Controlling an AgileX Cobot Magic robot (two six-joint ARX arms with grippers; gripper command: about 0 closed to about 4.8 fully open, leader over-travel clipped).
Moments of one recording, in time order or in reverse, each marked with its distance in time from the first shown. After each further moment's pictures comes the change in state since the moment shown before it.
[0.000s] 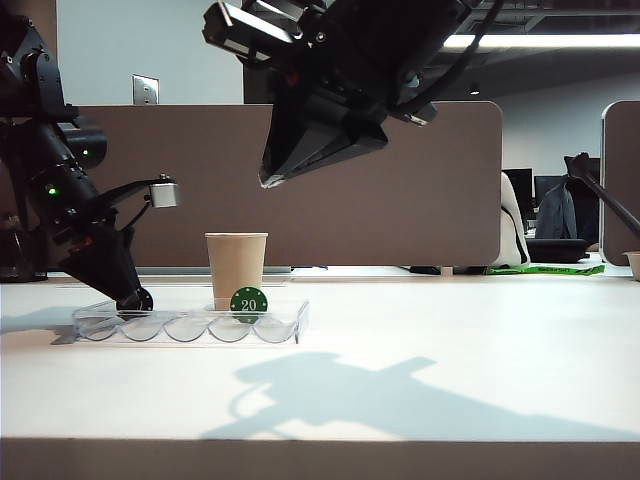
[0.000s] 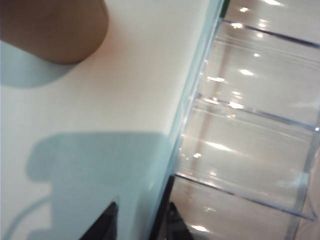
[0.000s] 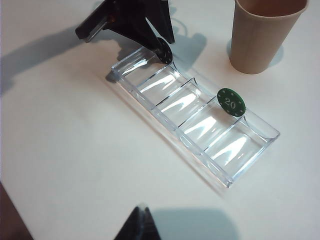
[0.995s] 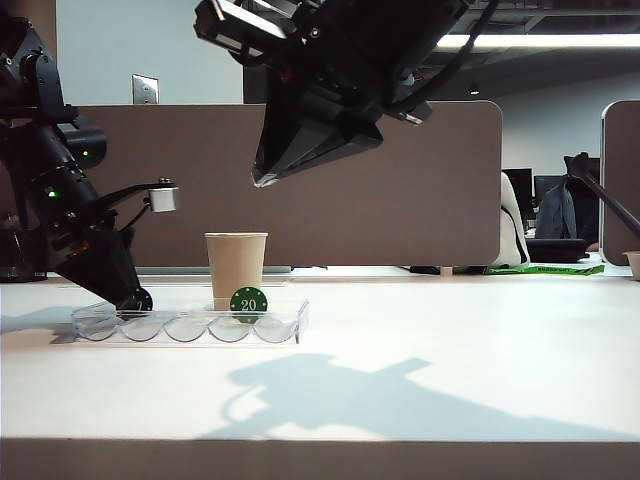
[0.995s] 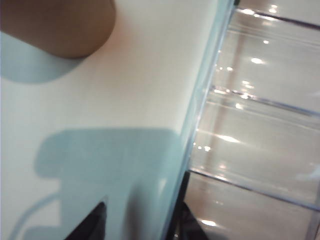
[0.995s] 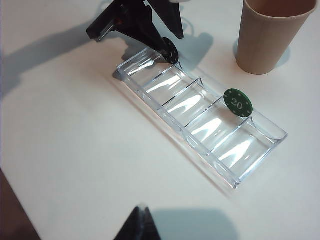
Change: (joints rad) left arm 0.002 0.001 -0.007 0.030 -0.023 0.016; right arm 0.014 0.000 0.000 0.000 0.000 0.000
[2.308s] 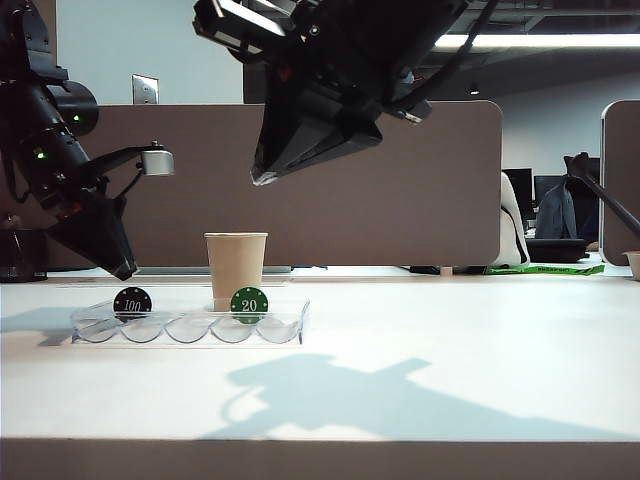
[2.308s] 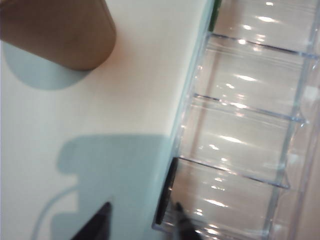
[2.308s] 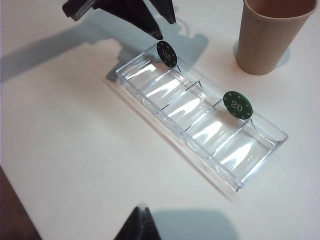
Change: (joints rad) left arm 0.000 -0.094 0.000 -0.084 -0.001 -0.006; right arm 0.002 -0.002 0.000 0.000 0.000 0.000
